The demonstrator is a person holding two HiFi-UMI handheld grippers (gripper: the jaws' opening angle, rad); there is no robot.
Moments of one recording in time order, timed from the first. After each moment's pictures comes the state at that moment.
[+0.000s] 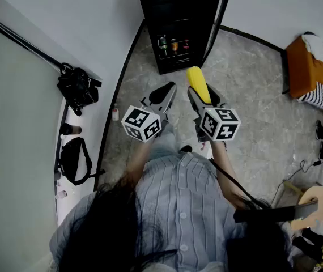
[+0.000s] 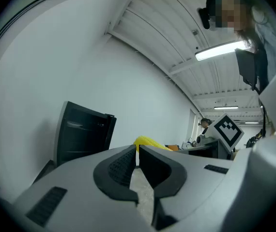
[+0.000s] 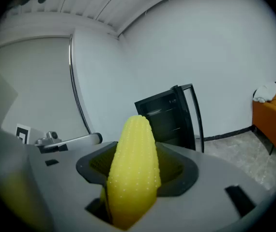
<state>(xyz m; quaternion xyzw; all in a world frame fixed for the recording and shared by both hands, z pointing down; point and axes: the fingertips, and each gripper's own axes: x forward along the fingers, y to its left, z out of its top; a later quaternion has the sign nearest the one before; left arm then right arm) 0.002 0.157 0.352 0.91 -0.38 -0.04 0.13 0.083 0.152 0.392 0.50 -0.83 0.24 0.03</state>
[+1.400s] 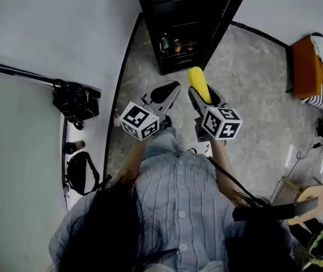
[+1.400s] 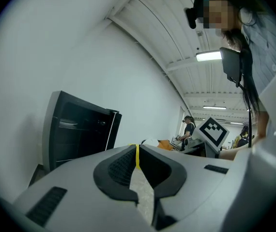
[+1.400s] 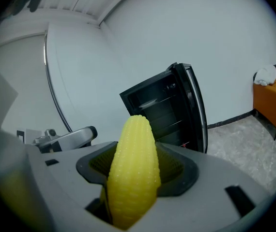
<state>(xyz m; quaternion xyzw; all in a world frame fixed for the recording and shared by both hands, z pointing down) -0.033 -0.007 0.371 0.94 -0.30 -0.02 0.14 0.037 -0.012 0.435 0.51 -0.80 0.32 0.04</state>
